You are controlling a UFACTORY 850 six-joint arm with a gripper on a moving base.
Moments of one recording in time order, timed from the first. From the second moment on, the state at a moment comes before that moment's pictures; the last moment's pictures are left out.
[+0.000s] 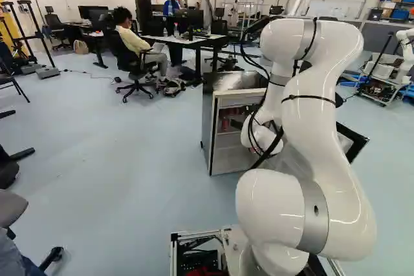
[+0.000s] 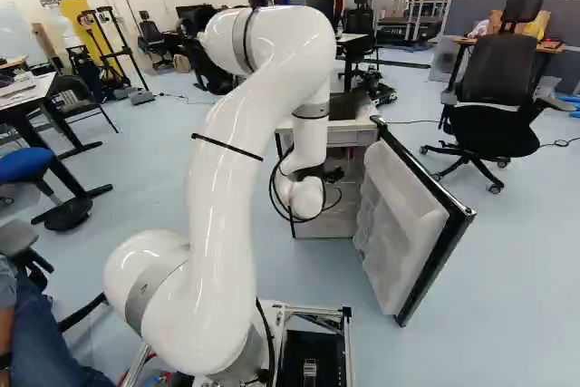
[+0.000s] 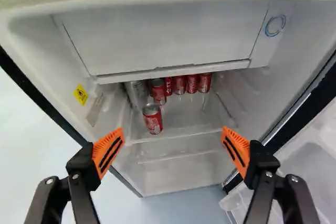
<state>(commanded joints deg) -23.0 -48.6 -42.9 -19.0 73.3 0.0</state>
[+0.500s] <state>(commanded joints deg) -22.0 -57.6 -53.4 -19.0 69.1 0.0</state>
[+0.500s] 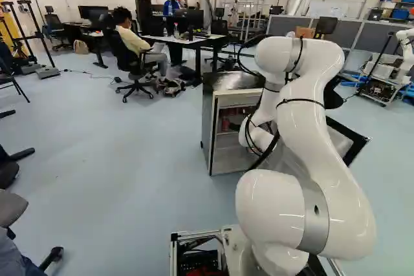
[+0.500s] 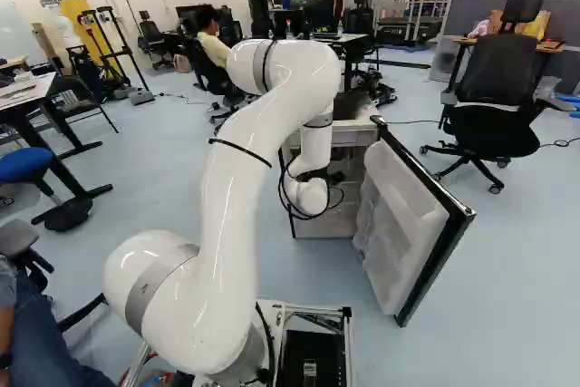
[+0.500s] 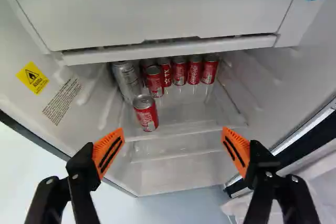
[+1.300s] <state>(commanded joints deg) -20.0 -67.2 -66.5 -20.0 66.4 0.0</state>
